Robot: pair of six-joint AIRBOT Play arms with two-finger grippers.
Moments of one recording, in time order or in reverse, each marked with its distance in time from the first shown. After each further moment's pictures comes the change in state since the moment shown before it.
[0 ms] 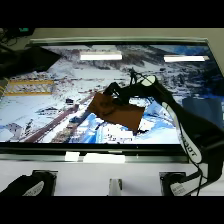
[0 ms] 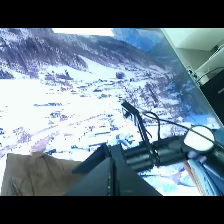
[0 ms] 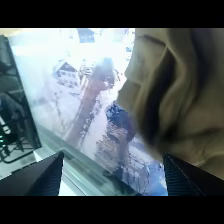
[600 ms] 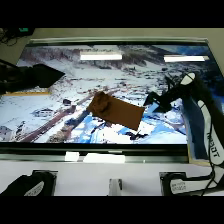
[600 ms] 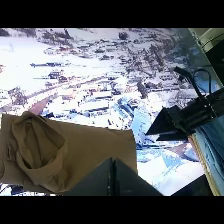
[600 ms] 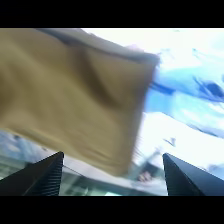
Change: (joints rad) left arm -0.026 0.051 -0.106 0.016 -0.051 -0.021; right arm -0.389 0.128 -0.124 -0.507 0.420 0.008
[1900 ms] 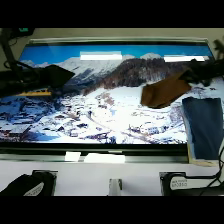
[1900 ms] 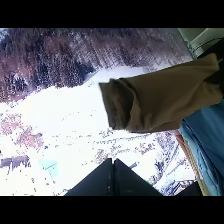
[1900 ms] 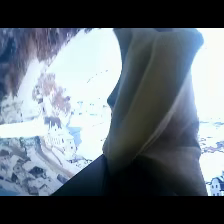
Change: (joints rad) left arm -0.079 -0.035 -0.042 0.004 0.115 -0.020; right arm -0.310 0.016 0.548 0.074 0.180 -0.002
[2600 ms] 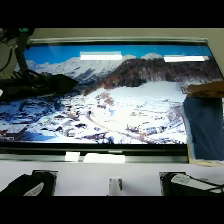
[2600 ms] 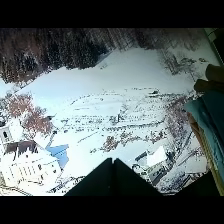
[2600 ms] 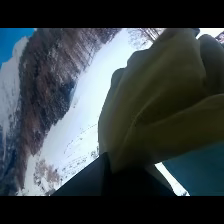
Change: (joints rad) left arm 0.000 -0.005 -0.097 -0.003 0.030 0.037; right arm -0.527 0.161 0.232 0.004 0.217 0.149
